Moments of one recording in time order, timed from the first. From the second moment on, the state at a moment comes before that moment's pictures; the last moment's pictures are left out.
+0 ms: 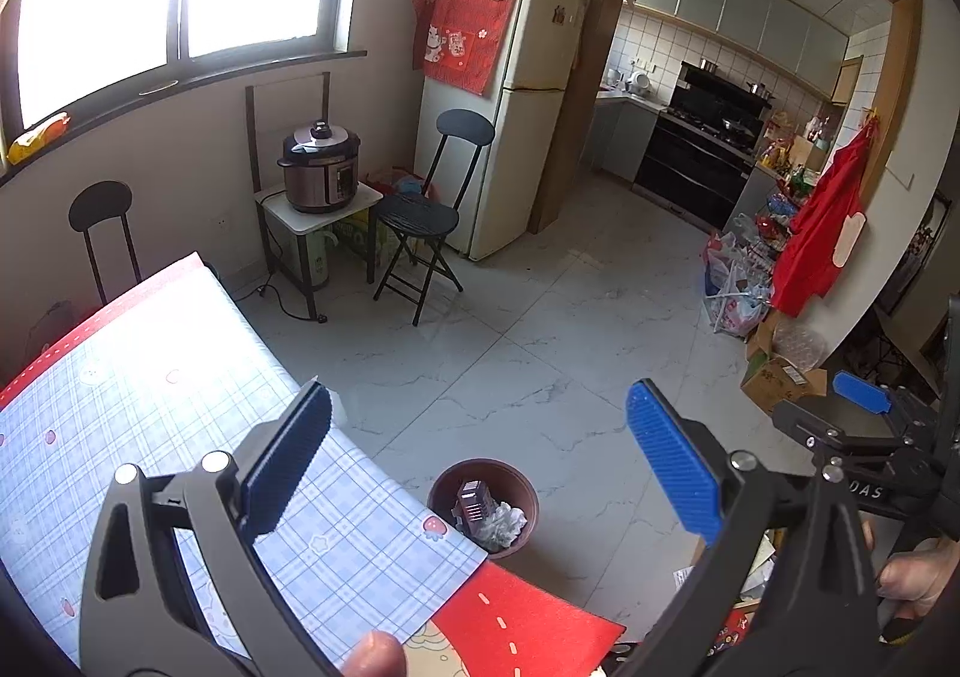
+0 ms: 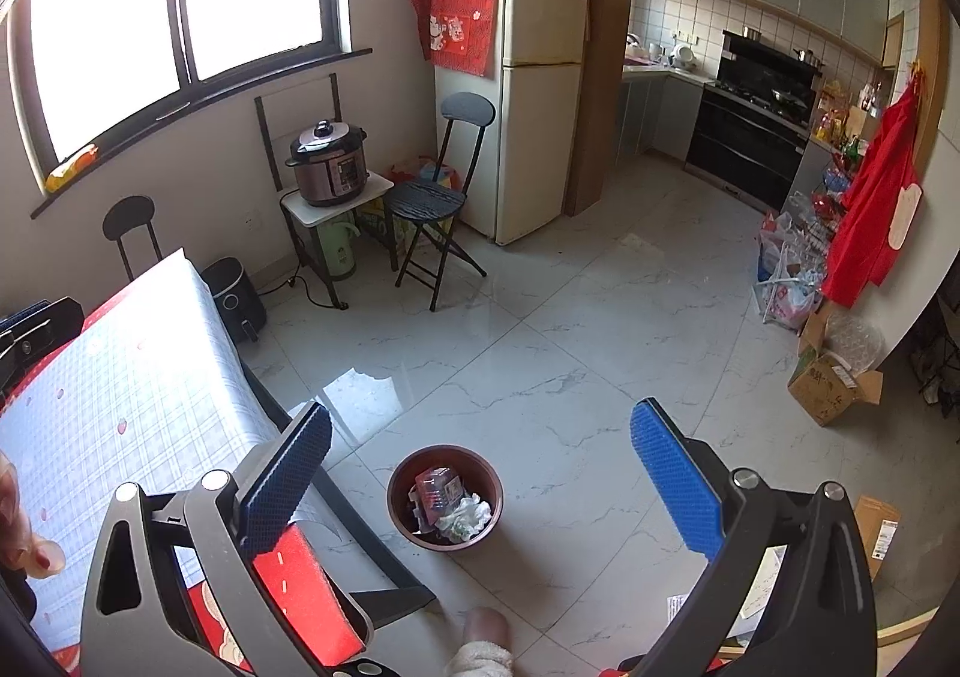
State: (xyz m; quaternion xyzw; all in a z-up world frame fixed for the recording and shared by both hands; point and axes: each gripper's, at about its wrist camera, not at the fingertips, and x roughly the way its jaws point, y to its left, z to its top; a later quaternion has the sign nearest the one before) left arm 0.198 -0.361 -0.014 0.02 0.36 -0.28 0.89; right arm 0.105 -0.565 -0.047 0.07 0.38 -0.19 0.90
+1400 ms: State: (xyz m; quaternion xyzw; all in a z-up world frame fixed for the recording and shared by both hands) left arm 0.201 -0.355 -0.011 0.03 0.35 -0.26 0.90; right arm 0.120 -0.550 -0.030 0.06 0.36 -0.20 0.91
